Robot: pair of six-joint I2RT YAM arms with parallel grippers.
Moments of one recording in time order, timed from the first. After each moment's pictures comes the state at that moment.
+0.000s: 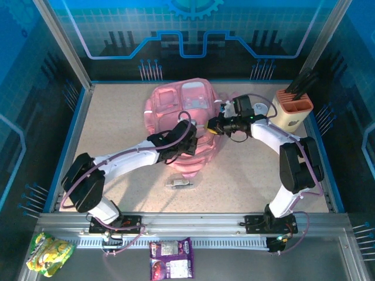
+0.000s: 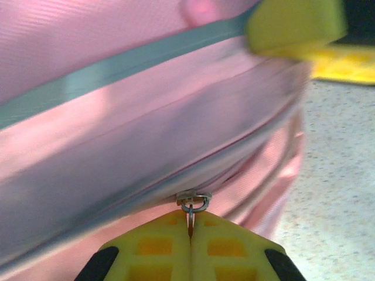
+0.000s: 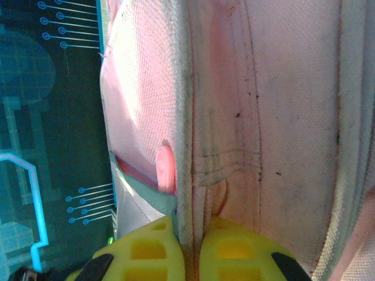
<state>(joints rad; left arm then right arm) -0.76 1.56 1.09 -0.40 -0.20 -0.49 0.27 1.71 1.16 -0.28 -0.74 0.74</state>
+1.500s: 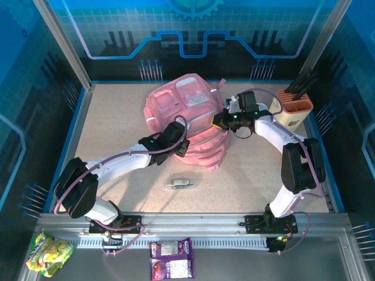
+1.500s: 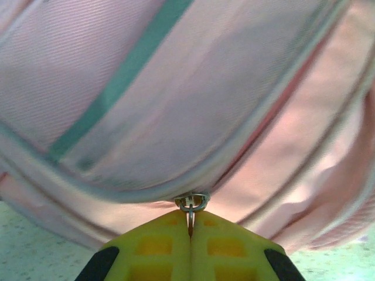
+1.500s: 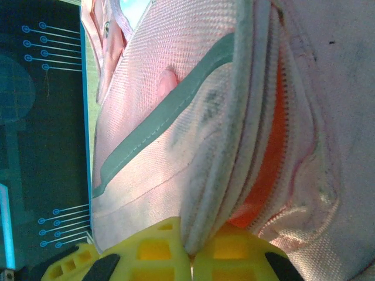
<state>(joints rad) -0.70 1.49 0.99 -0.34 -0.23 -0.25 0.24 1.71 1.21 -0.35 -0.65 0.66</state>
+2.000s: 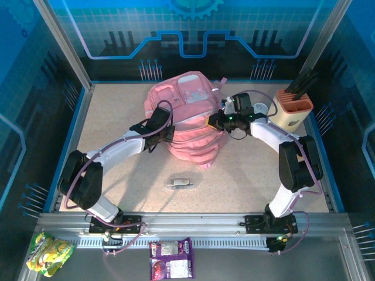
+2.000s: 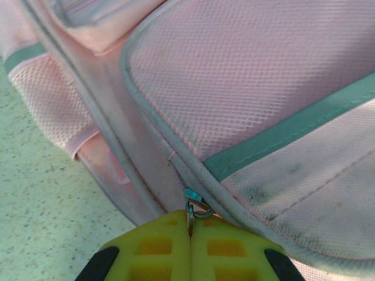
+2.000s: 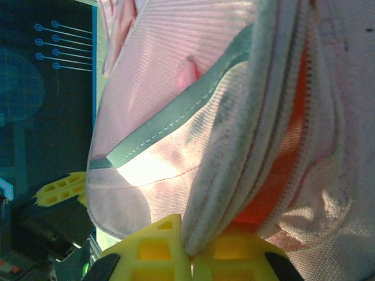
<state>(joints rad) -0.49 1.58 1.09 -0.40 -0.23 -0.28 0.29 1.73 1.17 -0.21 -0.64 0.71</state>
